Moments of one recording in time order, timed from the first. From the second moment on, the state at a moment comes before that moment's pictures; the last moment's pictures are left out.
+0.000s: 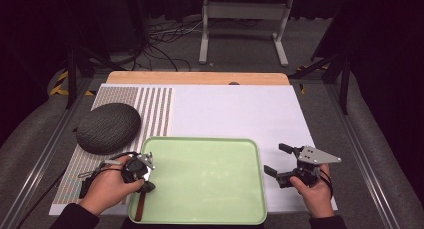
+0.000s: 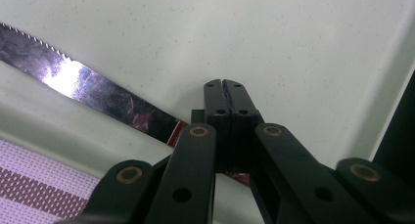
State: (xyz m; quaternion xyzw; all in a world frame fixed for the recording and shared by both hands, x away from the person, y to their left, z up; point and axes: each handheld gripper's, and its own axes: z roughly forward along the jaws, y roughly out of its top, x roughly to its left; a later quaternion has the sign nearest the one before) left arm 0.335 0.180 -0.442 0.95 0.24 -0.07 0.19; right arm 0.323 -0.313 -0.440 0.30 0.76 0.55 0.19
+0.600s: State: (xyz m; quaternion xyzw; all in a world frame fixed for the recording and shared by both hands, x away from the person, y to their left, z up) left arm 0.332 0.181 -0.442 0.95 0.24 -0.08 0.18; right arm 0.322 -0.313 -0.440 0.30 0.76 0.55 0.19
